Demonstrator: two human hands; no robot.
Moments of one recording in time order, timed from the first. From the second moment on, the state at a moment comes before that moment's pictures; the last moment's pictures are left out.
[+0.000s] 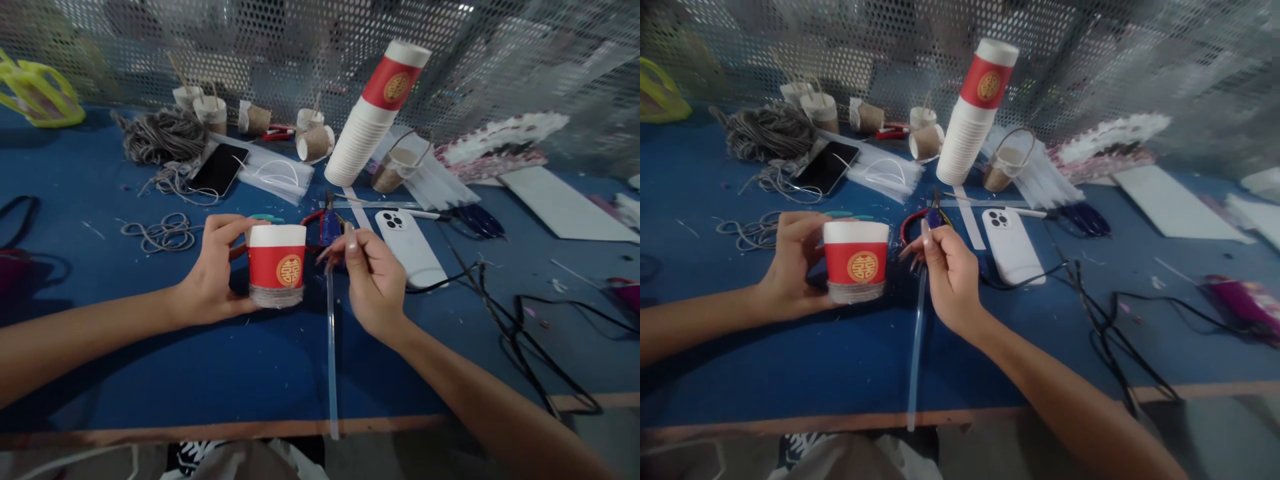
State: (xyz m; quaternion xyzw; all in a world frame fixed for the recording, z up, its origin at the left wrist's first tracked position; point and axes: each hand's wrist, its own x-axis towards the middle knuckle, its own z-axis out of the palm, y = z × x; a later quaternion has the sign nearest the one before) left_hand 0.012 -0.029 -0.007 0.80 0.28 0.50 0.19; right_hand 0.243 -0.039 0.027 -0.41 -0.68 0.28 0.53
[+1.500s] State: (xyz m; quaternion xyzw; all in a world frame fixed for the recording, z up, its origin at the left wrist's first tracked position) left_hand 0.009 -0.022 -0.013 0.81 0.30 0.50 0.08; right_hand 0.237 -0.070 0.034 -0.30 -0.72 0.35 0.52
